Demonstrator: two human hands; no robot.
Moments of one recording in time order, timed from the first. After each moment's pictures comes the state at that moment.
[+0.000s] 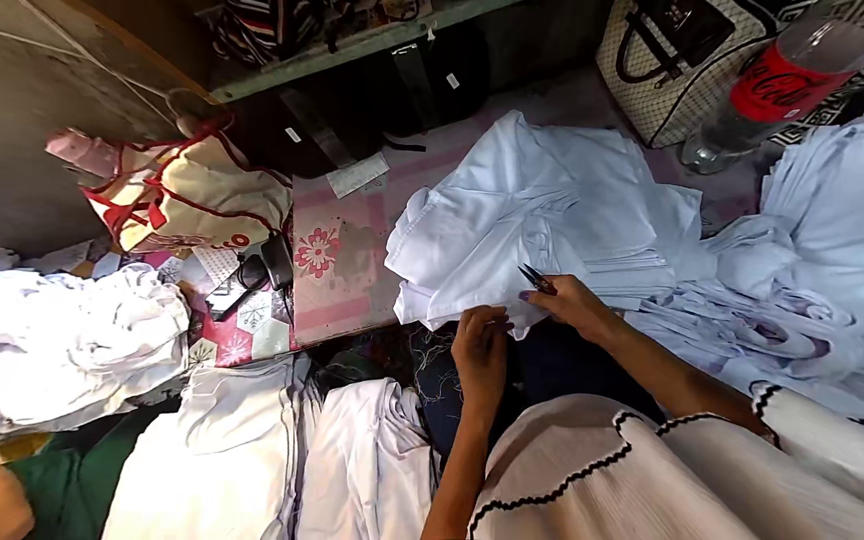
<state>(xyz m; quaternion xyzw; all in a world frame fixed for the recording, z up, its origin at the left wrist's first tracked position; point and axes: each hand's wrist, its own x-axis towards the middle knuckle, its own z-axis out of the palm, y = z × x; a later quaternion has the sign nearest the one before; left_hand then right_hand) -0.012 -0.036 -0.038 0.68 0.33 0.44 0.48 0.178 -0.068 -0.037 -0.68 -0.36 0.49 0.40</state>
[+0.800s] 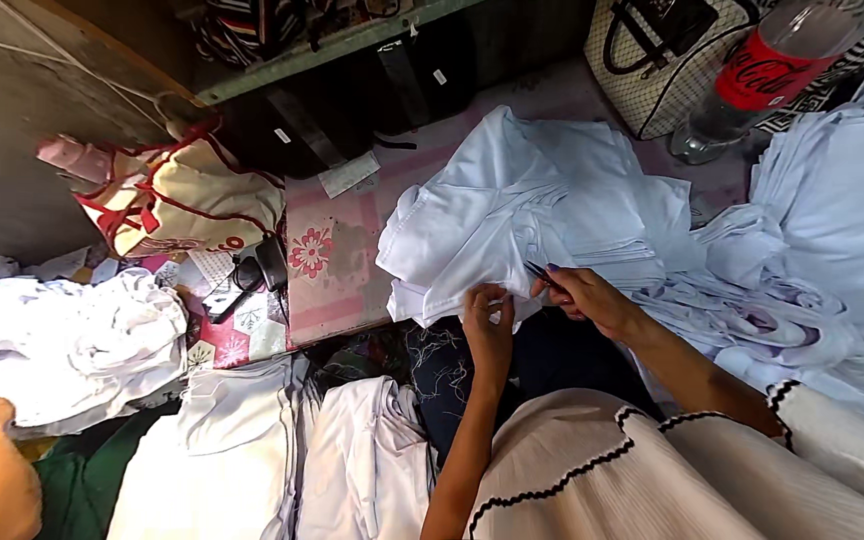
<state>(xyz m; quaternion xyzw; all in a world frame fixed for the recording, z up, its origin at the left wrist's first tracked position) 0.026 -0.028 -0.069 0.70 0.38 0.42 0.44 0.197 -0.093 -0.013 -0.62 -0.33 0.54 0.45</state>
